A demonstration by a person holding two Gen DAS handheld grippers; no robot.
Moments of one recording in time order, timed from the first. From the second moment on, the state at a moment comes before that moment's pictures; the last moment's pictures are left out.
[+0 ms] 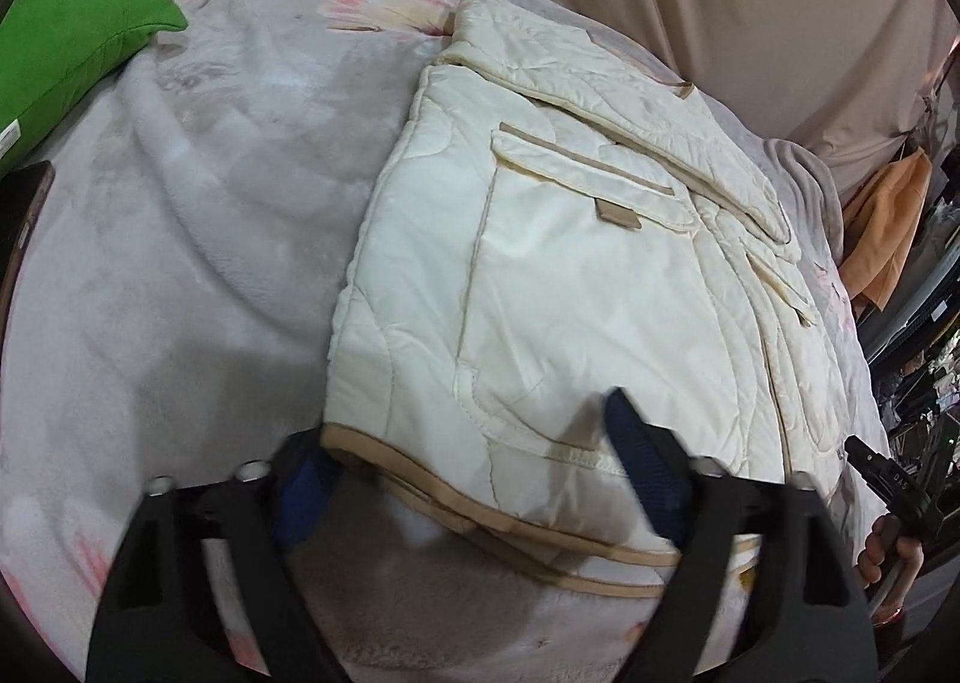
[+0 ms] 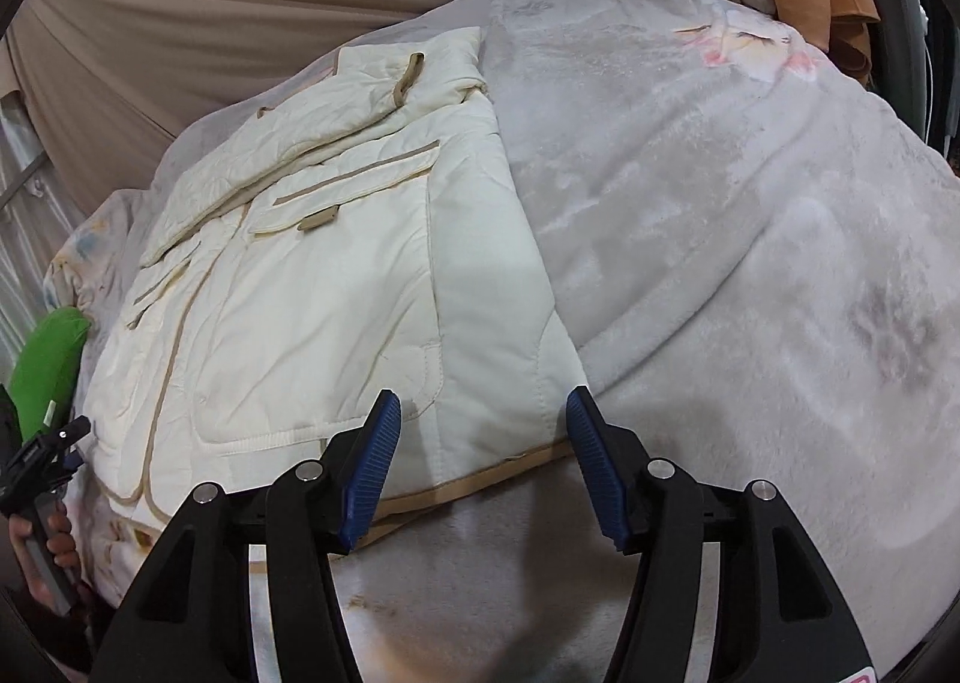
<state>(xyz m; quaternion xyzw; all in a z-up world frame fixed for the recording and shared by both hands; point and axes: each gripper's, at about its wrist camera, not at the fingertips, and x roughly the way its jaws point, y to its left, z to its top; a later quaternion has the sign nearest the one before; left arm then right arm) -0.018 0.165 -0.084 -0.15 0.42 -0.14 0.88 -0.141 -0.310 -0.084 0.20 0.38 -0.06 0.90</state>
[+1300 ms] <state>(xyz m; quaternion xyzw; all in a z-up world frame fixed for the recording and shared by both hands) -0.086 0.201 0.004 -0.18 0.30 -0.21 0.91 -0.233 -0.314 0.002 0.25 0.18 0.06 0.95</state>
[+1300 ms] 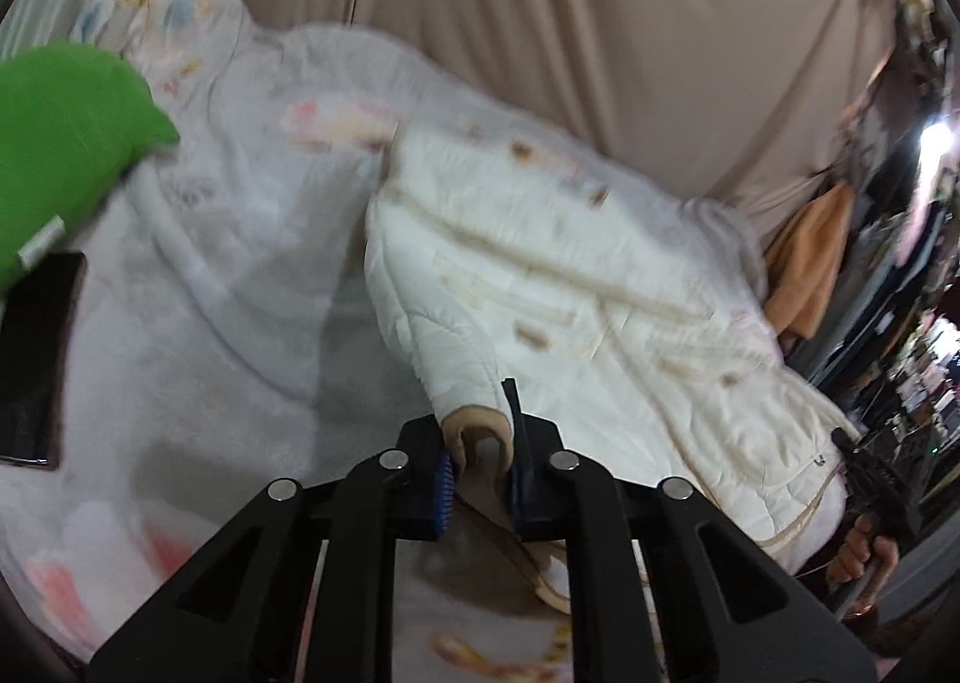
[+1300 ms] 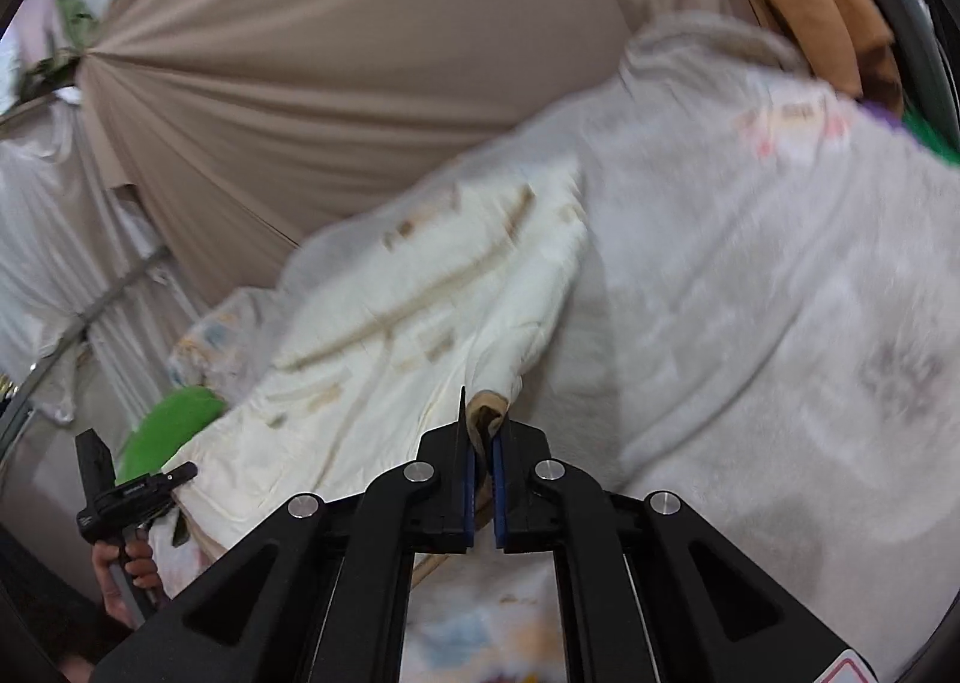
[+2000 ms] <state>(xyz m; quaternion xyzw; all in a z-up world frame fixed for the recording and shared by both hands) 0.136 0.107 0.037 -0.05 0.32 -0.11 0.94 -0.015 -0.382 0.010 0.30 0.22 -0.01 0.93</state>
